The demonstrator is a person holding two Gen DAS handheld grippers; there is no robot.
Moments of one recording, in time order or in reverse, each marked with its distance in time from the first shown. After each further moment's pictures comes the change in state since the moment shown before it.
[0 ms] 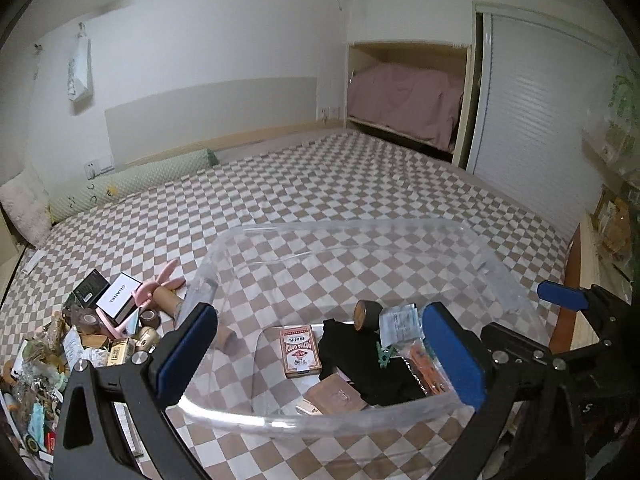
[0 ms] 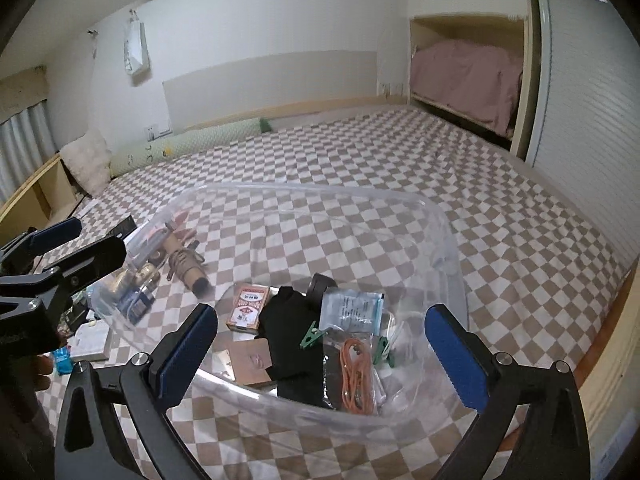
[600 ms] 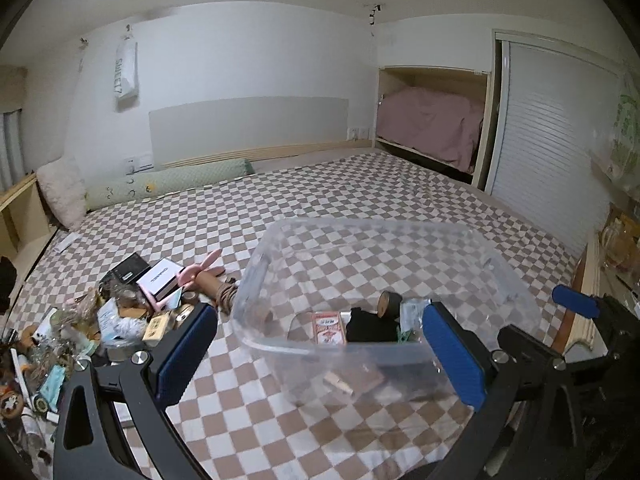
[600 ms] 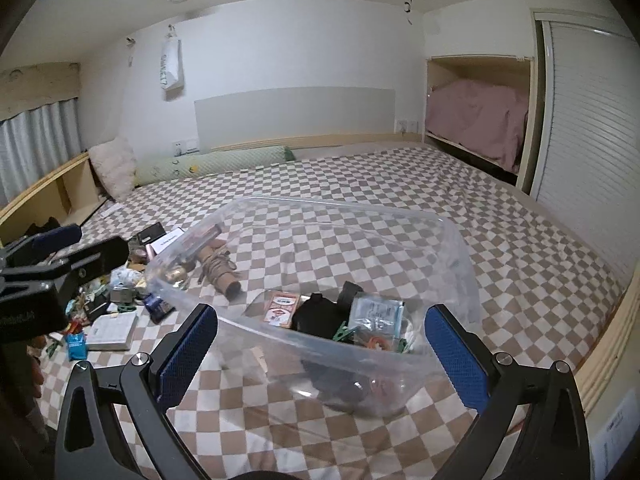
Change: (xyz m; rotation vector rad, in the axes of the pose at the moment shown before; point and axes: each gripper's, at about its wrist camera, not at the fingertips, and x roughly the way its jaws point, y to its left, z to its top) left arm -0.071 0.023 -0.045 -0.064 -0.055 0.076; right arm -0.049 0.045 -0.042 -0.056 -0.129 0.038
